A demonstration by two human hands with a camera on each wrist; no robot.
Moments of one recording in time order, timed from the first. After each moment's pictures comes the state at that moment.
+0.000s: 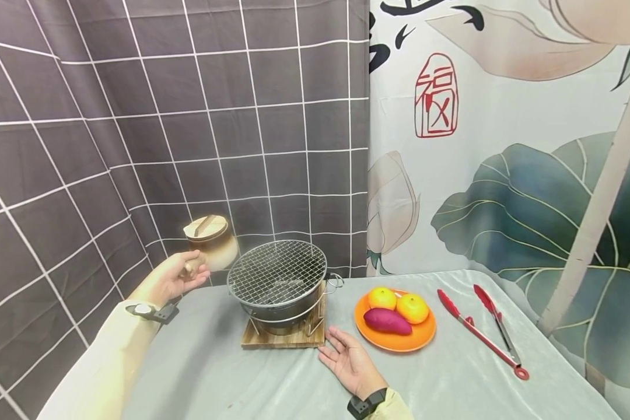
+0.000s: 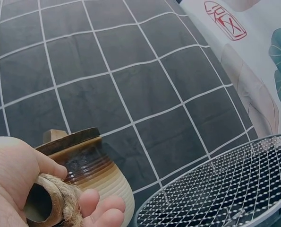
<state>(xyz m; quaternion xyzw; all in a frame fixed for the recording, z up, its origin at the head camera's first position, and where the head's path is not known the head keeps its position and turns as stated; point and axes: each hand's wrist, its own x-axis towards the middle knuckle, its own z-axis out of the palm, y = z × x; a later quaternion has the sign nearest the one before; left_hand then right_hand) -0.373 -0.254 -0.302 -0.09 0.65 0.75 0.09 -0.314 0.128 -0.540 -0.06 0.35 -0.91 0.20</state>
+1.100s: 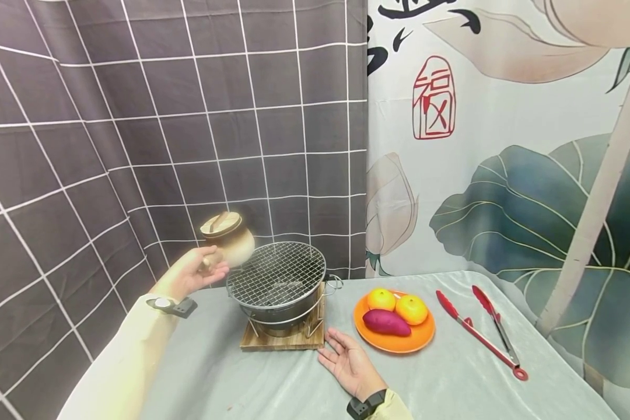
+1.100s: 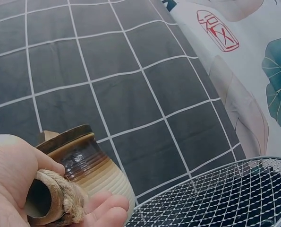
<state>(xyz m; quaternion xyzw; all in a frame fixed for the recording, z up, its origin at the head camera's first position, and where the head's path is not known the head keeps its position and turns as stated) -0.390 -0.219 -0.303 -0.07 0.65 0.75 0.10 -0.313 0.128 -0.541 -0.06 0.35 -0.91 0.20</state>
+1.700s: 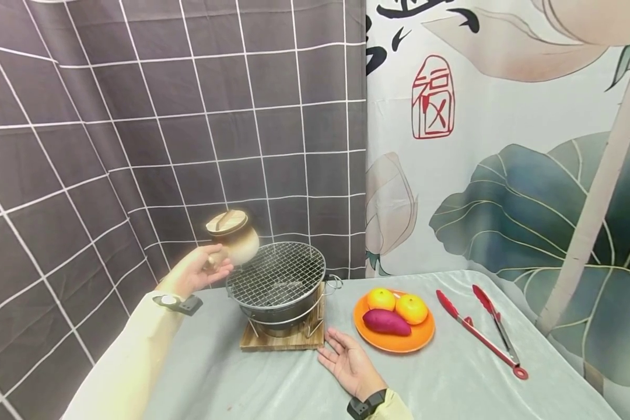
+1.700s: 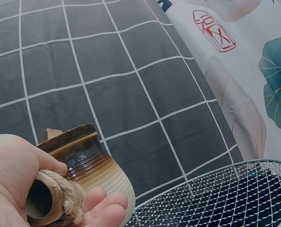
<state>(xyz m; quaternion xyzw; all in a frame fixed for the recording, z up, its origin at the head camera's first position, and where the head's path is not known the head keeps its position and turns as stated) -0.394 -0.207 -0.300 -0.08 0.66 0.74 0.11 -0.313 0.129 -0.539 -0.06 0.35 -0.91 0.20</state>
